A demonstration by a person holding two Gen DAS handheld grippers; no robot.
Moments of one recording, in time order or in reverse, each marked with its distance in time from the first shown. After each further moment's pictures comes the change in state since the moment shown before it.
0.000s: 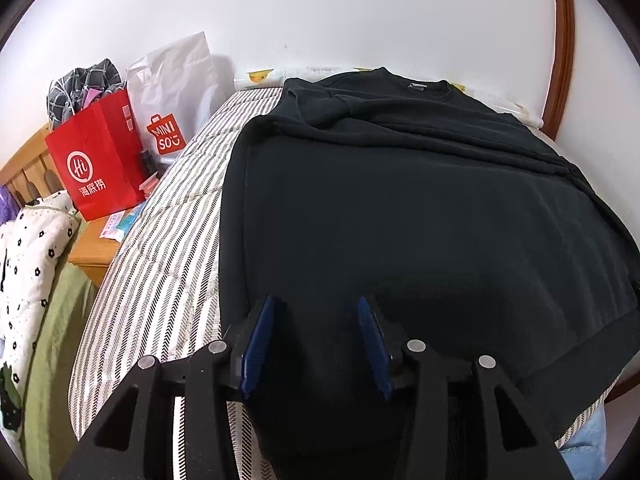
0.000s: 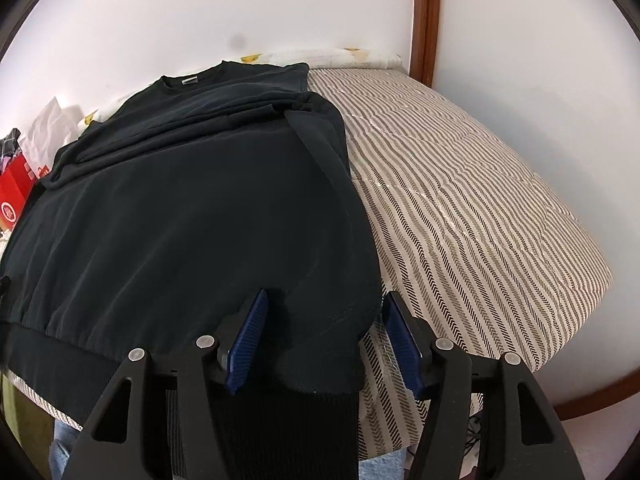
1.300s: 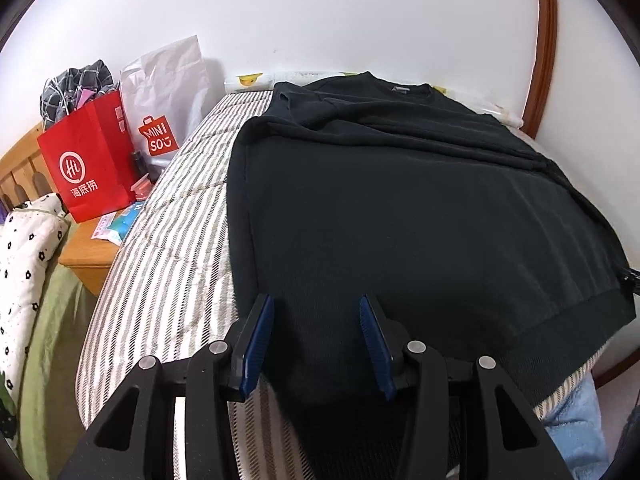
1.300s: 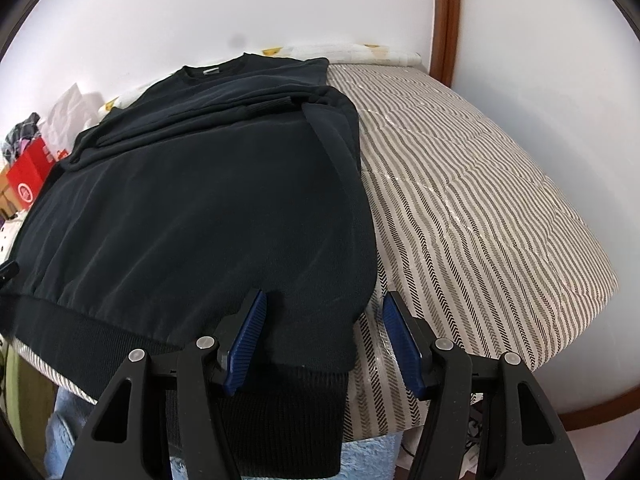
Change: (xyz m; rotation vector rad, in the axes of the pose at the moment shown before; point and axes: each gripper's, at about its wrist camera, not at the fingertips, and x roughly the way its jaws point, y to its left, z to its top) left arm -0.022 0.014 -0.012 0.014 -0.019 -0.070; right arm -0.009 -0.007 -0.007 -0.053 0.012 0.080
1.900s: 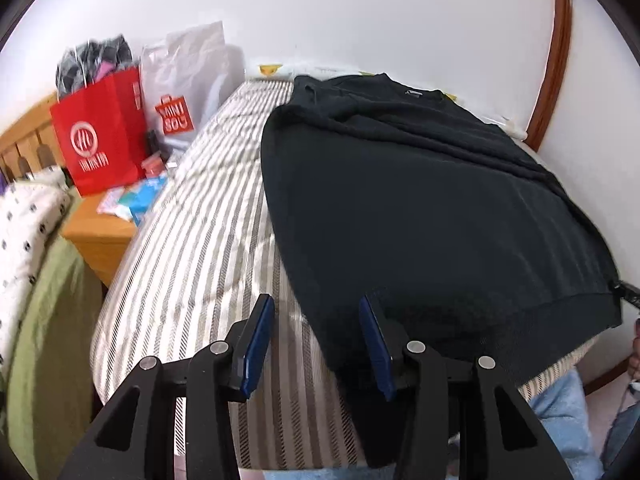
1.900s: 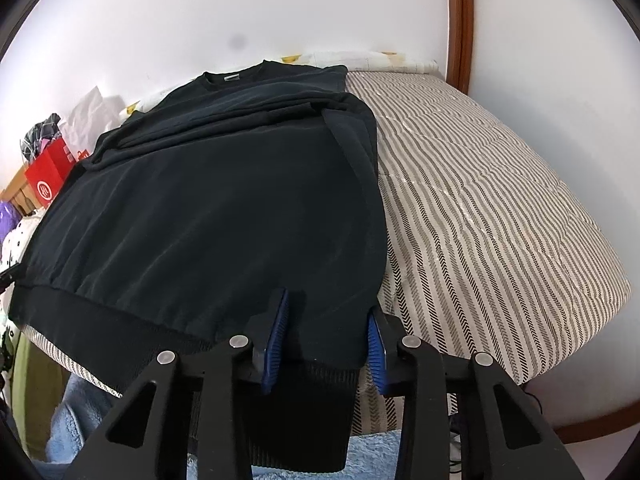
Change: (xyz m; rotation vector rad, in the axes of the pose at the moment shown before) left arm -0.011 0.030 -0.016 -0.088 0.030 -0.051; right arm -0.003 0.003 -0.004 -0.014 -0.026 0.064
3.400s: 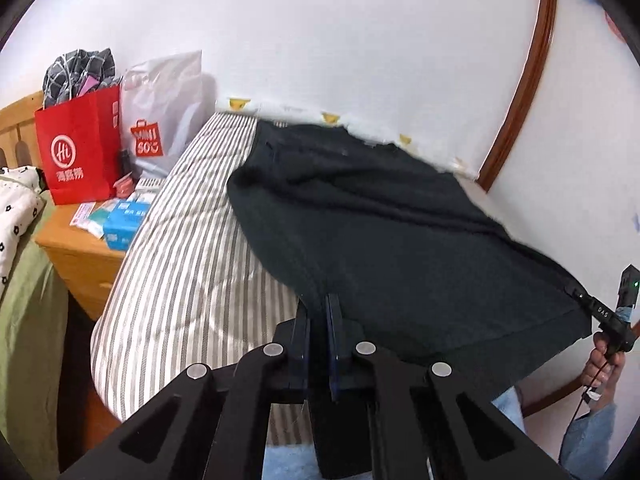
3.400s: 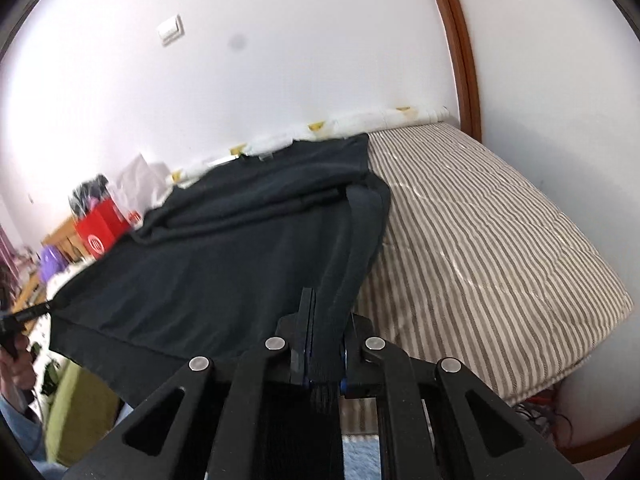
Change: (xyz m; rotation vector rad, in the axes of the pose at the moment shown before) left arm -0.059 -0.016 0.029 -0.039 -0.100 -0.164; right arm -0.068 -0.020 0.025 0.090 -0.216 0.198
